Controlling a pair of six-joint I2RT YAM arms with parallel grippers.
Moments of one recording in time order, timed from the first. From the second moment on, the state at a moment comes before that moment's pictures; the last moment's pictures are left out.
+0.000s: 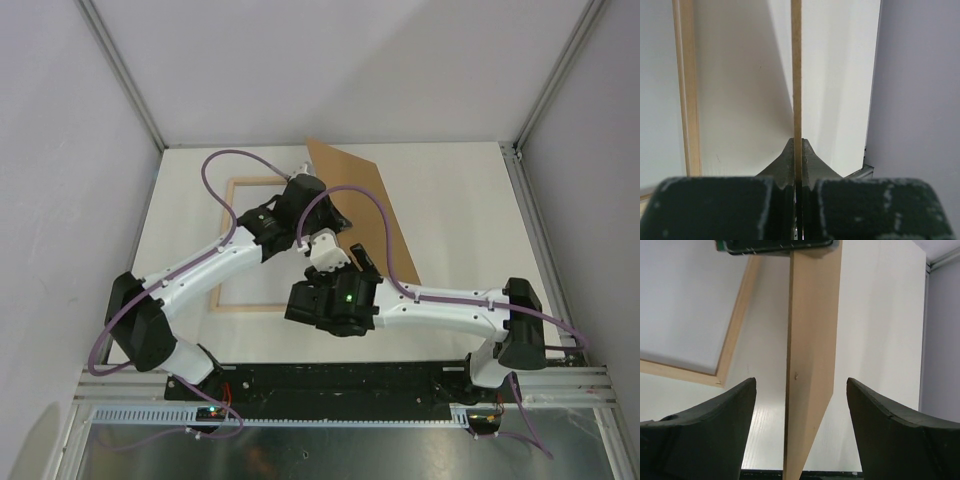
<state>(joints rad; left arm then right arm) -0.77 1.49 1.29 -0.40 -0.08 -1.07 1.39 1.64 1.54 -1.20 1.08 0.75</state>
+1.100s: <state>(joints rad) -0.75 1.52 1.42 -0.43 -0.05 -1.07 1.38 1.68 1.51 -1.32 1.20 0.82</state>
